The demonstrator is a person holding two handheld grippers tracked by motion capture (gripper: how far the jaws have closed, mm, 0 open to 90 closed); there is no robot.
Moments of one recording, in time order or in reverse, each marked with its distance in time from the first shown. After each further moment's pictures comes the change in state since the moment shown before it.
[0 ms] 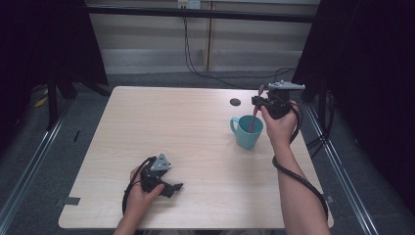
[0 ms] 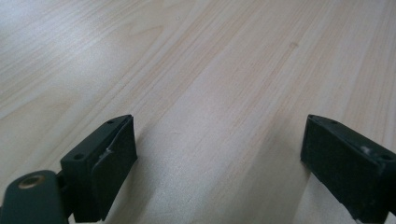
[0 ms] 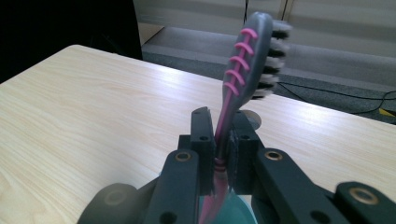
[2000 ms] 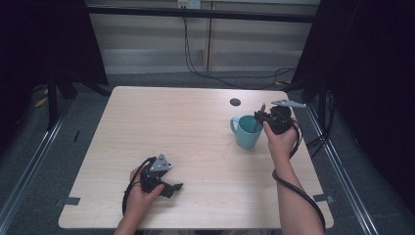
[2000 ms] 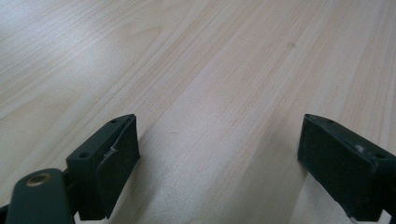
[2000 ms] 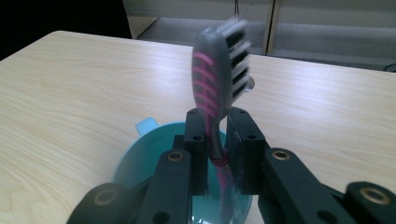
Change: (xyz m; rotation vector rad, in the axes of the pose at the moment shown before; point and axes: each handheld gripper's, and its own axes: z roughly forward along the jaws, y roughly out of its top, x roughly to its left) left arm -0.001 -0.001 -0.001 0.004 -0.004 0.009; right arm -0.014 -0.055 0.007 0.016 -0.016 0.081
